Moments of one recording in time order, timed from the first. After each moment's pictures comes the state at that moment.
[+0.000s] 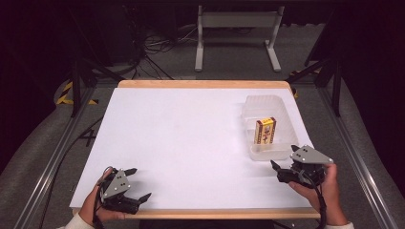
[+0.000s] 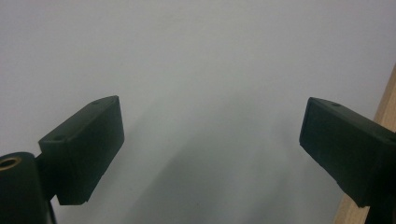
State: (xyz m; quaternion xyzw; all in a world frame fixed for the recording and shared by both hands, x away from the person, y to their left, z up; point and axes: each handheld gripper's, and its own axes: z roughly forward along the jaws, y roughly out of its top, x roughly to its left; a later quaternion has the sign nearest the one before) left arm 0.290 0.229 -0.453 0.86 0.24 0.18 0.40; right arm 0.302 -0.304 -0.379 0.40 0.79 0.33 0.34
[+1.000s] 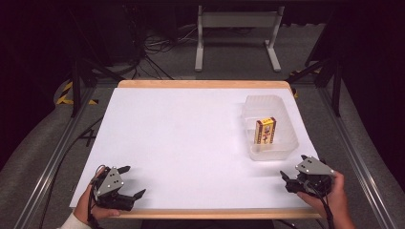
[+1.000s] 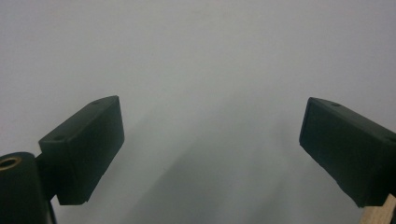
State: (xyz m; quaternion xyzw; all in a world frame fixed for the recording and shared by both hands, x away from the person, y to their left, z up) left arm 0.294 0.246 -0.453 0.85 0.26 0.20 0.40; right arm 0.290 -0.333 -0.414 0.40 0.80 0.27 0.35
